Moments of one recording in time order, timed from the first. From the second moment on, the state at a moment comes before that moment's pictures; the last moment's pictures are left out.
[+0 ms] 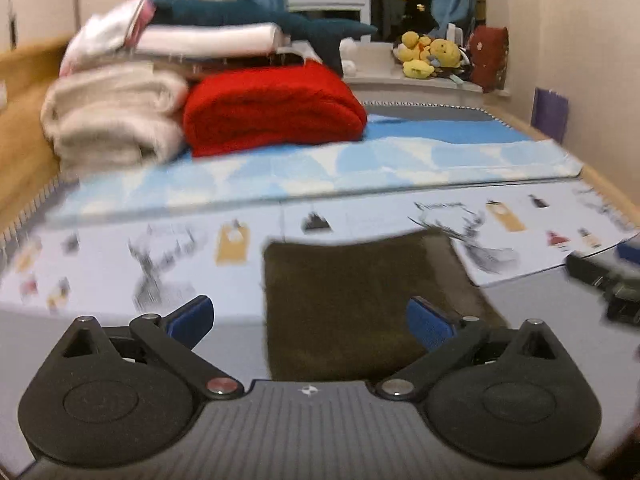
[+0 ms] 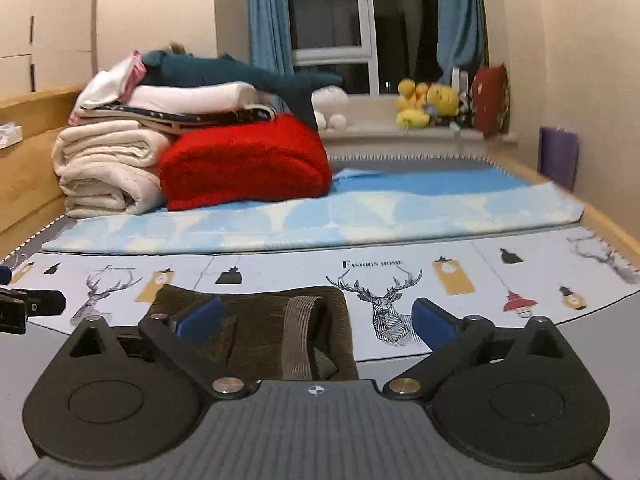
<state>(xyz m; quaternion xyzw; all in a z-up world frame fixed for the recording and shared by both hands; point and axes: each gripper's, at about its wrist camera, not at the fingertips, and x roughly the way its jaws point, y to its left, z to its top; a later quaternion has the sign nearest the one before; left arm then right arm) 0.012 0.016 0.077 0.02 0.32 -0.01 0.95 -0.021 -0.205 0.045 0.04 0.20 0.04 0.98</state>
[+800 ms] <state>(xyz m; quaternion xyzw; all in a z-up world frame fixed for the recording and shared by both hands) 0.010 0.015 0.032 -0.03 0.42 0.02 0.91 -0.038 -0.191 0.027 0.05 0.27 0.03 0.96</state>
